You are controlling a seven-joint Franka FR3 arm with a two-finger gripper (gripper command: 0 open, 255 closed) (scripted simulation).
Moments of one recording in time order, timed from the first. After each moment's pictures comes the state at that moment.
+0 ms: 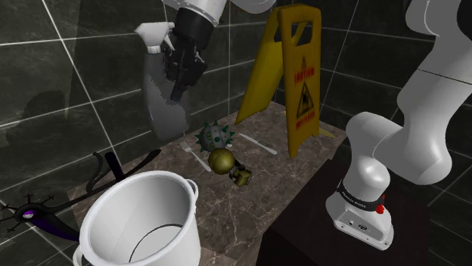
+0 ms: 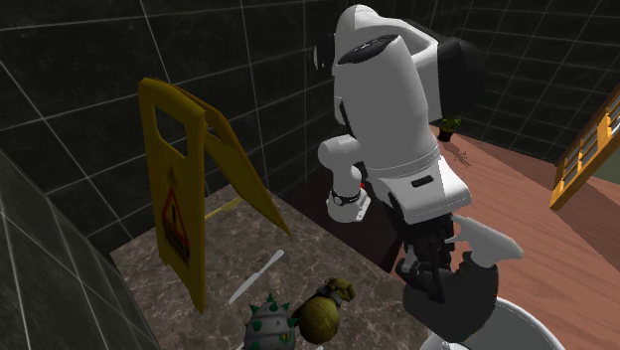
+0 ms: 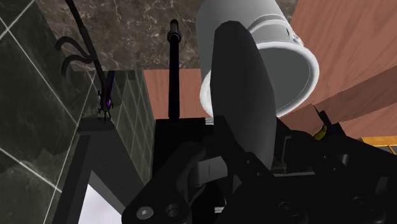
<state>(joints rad) 1.07 -0.22 -0.43 -1.93 0.36 2.05 -1.00</state>
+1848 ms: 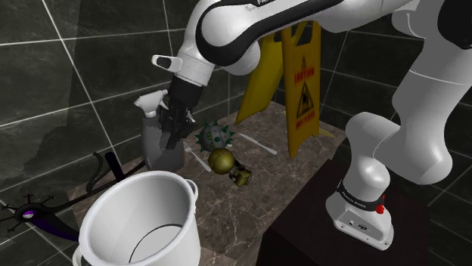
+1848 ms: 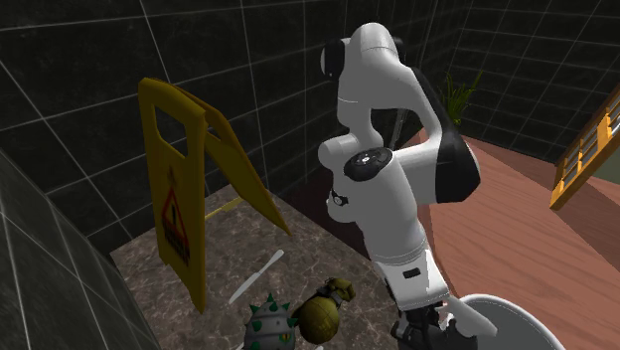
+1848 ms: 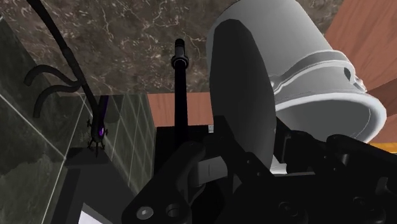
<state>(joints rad) 1.10 -0.08 -0.44 -2.11 0.52 2.33 -1.18</state>
